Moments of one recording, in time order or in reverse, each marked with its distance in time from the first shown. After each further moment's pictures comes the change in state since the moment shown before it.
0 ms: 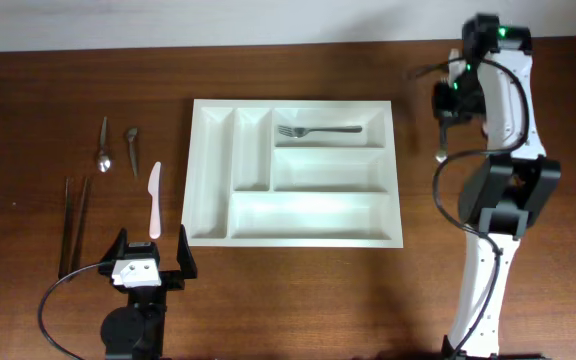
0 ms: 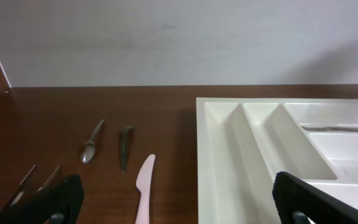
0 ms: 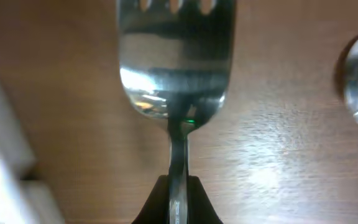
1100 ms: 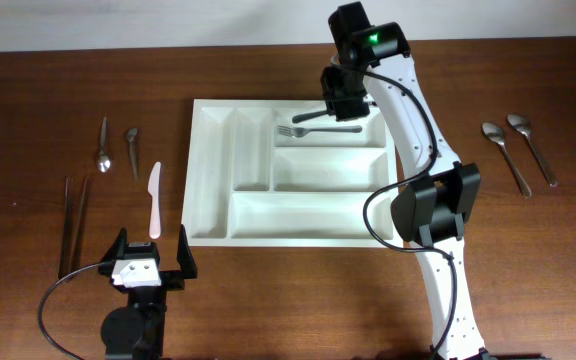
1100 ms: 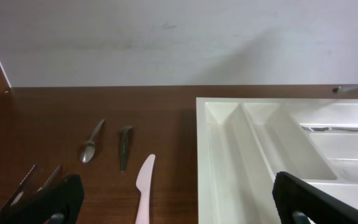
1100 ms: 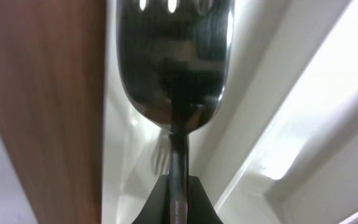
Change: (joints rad) left arm 0.000 0.000 0.000 0.000 0.000 0.000; right arm 0.418 -0.001 0.096 0.089 -0.097 1.658
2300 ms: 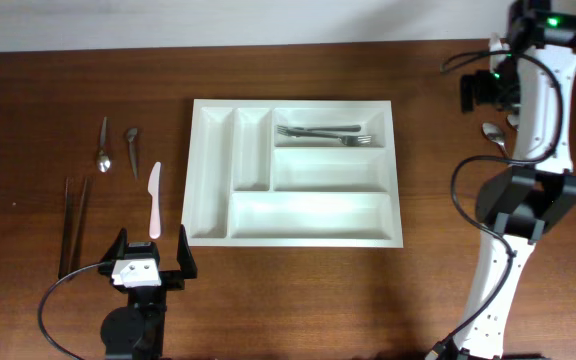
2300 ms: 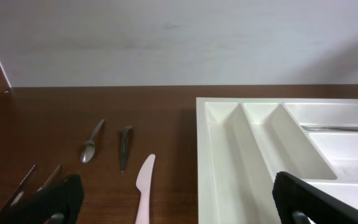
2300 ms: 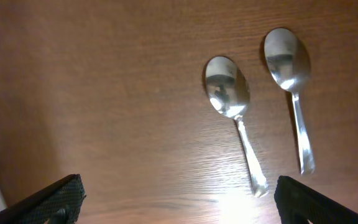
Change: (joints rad) left arm 0.000 0.000 0.000 0.000 0.000 0.000; right arm -0.540 -0.001 0.086 -0.181 0.199 -1.856
